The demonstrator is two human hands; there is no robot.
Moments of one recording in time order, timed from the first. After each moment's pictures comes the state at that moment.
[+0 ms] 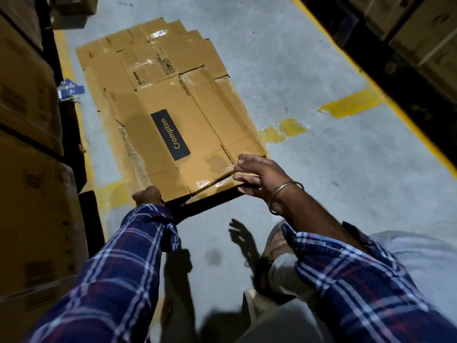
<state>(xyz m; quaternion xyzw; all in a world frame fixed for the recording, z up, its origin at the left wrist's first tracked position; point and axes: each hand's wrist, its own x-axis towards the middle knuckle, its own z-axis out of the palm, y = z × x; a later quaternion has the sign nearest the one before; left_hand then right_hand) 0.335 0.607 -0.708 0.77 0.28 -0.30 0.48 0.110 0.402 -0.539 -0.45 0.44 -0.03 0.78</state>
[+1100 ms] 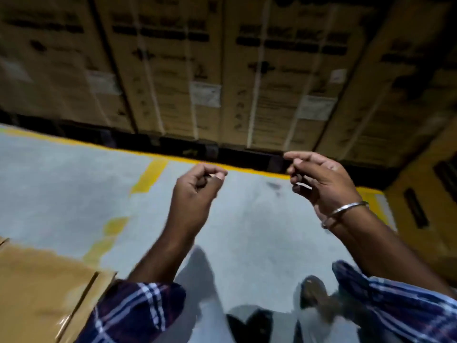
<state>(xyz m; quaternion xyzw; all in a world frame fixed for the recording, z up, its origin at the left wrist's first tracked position) -0.153 0.373 -0.347 0.40 -0.59 -0.44 0.55 -0.387 0.405 -0.305 -0.38 0.53 -0.59 0.48</state>
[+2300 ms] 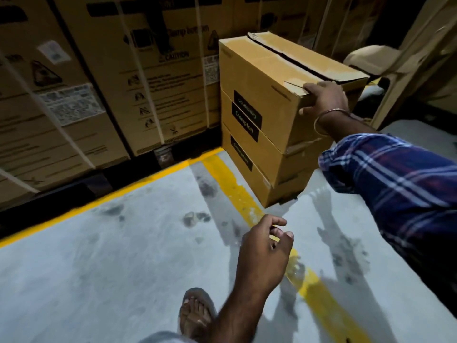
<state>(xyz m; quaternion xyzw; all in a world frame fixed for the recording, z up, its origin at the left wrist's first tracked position) -0.702 0.535 -0.474 0.25 -0.73 -0.62 0.13 -1.057 0.526 -0.371 -0.25 0.95 -0.17 -0.09</state>
